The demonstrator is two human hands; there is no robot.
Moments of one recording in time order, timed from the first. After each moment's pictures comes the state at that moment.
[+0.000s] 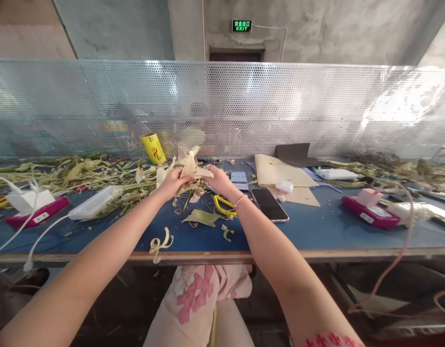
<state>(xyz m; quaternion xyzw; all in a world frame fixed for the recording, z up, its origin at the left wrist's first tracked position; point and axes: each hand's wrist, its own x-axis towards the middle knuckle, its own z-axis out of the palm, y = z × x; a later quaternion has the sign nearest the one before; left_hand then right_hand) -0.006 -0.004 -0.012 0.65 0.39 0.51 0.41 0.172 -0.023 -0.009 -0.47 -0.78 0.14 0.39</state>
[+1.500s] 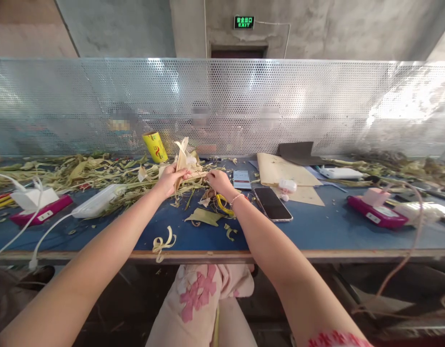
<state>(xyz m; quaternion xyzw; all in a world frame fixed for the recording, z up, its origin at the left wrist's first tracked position) -0.015 -0.002 -0.007 0.57 0.33 0.58 0.48 0.163 0.006 -0.034 -0.52 -0.72 0.18 0.42</state>
